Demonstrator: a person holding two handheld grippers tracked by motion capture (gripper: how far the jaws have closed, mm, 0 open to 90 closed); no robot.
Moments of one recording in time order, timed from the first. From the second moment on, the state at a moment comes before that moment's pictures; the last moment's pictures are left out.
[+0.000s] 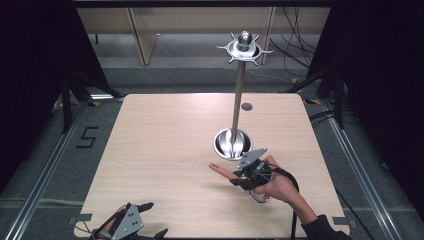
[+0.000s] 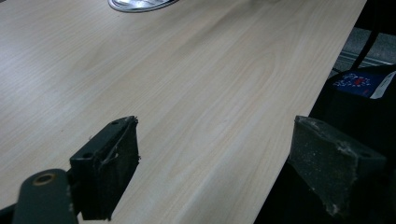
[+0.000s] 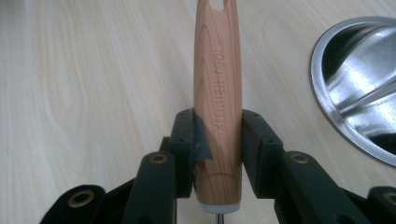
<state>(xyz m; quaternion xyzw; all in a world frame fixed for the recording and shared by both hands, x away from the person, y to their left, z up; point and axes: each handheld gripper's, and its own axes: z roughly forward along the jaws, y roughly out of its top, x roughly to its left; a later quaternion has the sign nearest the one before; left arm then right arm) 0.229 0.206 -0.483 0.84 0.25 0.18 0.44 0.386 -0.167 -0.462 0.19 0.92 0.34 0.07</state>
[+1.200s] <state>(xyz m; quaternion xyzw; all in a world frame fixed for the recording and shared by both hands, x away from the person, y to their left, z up) 0.231 0.203 -0.482 0.84 0.25 0.18 0.44 0.384 -0.206 -0.418 0.25 0.81 0.52 0.05</state>
